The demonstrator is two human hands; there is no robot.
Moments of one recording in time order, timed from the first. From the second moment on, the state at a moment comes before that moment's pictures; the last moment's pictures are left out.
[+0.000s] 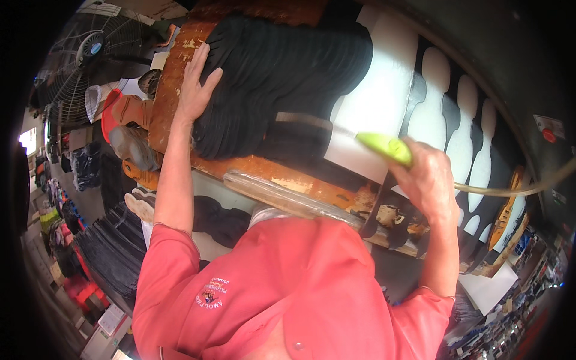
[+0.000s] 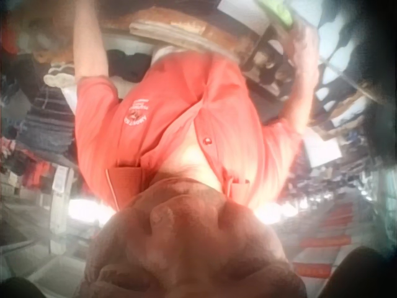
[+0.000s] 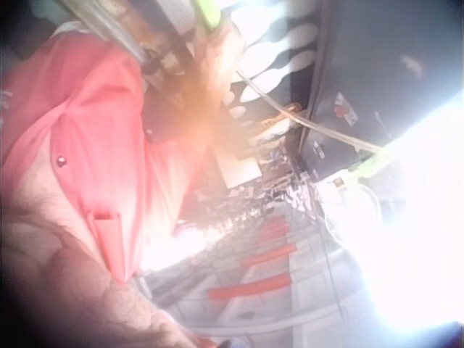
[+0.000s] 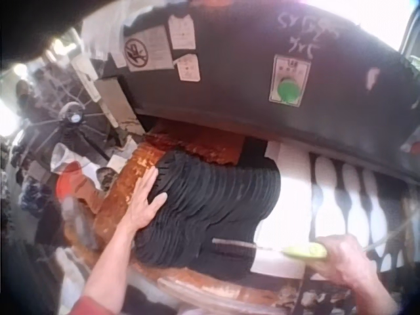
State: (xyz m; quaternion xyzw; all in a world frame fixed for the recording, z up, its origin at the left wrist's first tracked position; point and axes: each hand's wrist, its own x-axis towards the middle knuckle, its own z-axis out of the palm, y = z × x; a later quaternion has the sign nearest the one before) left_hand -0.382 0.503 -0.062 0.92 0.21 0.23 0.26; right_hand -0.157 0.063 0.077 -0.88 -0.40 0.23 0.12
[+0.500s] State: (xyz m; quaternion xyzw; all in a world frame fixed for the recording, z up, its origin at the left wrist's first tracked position) left_hand -0.384 0.494 -0.059 0.92 0.22 0.21 0.25; right_hand -0.104 0.076 0.064 -0.93 -0.31 0.07 0.19
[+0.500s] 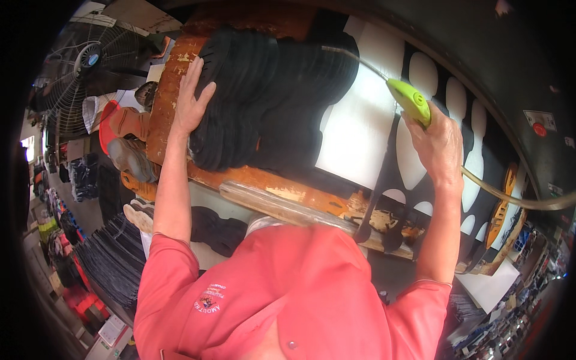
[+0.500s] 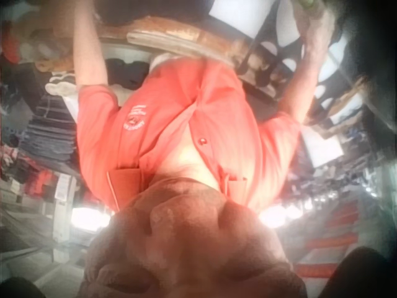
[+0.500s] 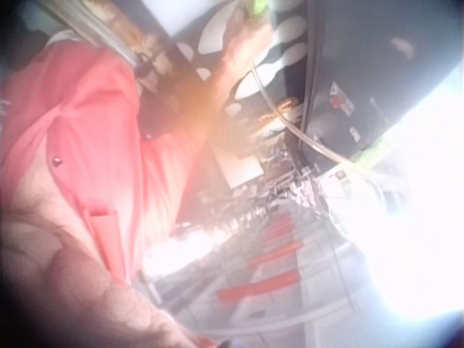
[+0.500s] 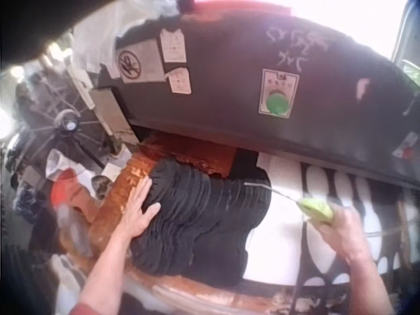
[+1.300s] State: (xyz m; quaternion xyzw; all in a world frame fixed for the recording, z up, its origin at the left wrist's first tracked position) left_hand -0.378 0.491 -0.058 0.92 0.23 0.20 0.26; right_hand -0.097 0.042 0.064 -0.90 -0.39 0.20 0.07
